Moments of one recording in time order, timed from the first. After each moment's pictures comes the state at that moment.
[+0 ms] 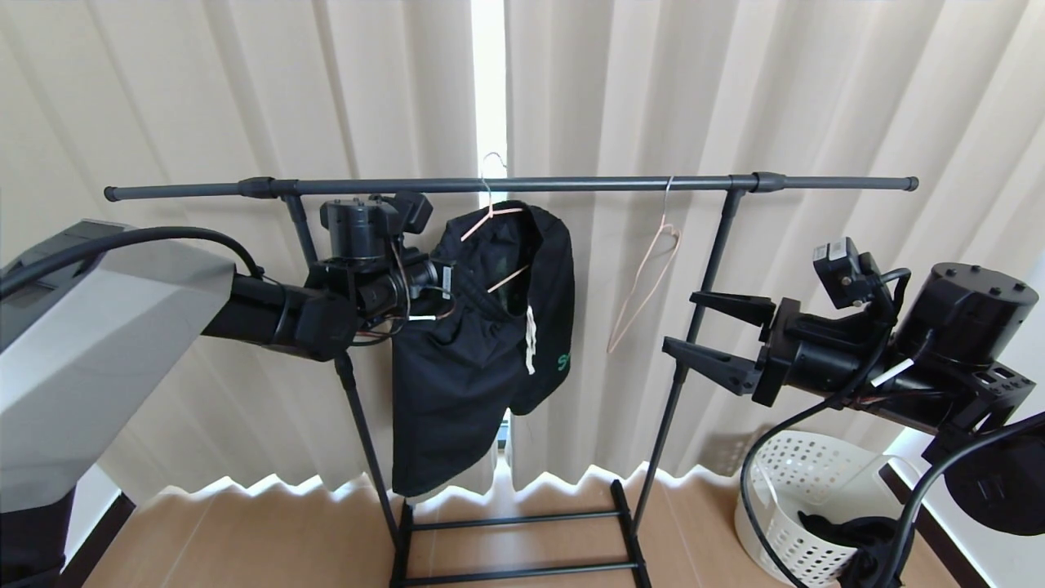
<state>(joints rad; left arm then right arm) -0.31 2.23 -1.50 -0.52 -0.09 0.06 0.22 1.81 -0.60 -1.18 0.74 0.04</state>
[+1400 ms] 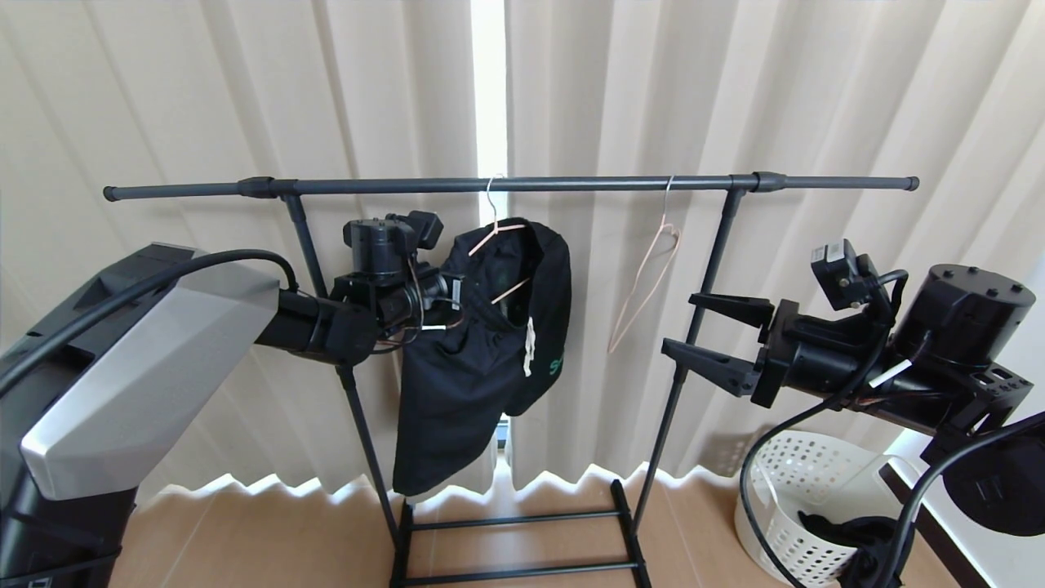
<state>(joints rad) -0.31 2.34 -1.58 -0.52 -0.09 0.04 0.22 1.82 -0.60 -1.18 0.74 0.04</state>
